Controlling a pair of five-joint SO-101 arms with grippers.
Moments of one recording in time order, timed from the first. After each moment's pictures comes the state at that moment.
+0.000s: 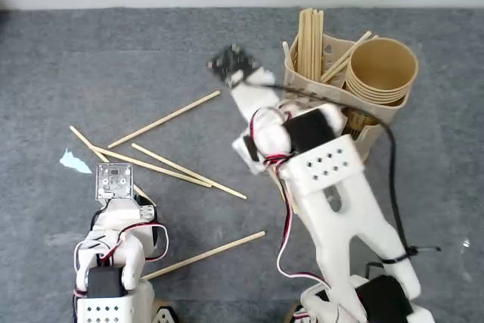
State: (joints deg) left arm -6.7 -101.8 97.1 65.1 7.2; right arm -28.2 -17.5 0.4 84.7 14.3
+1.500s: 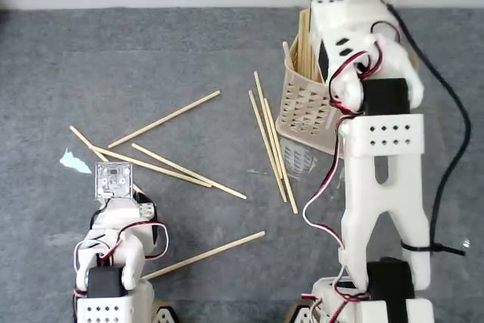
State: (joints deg) left arm -6.7 -101.8 97.1 63.1 7.3; right arm -5.9 -11.1 -7.1 42.7 1.6
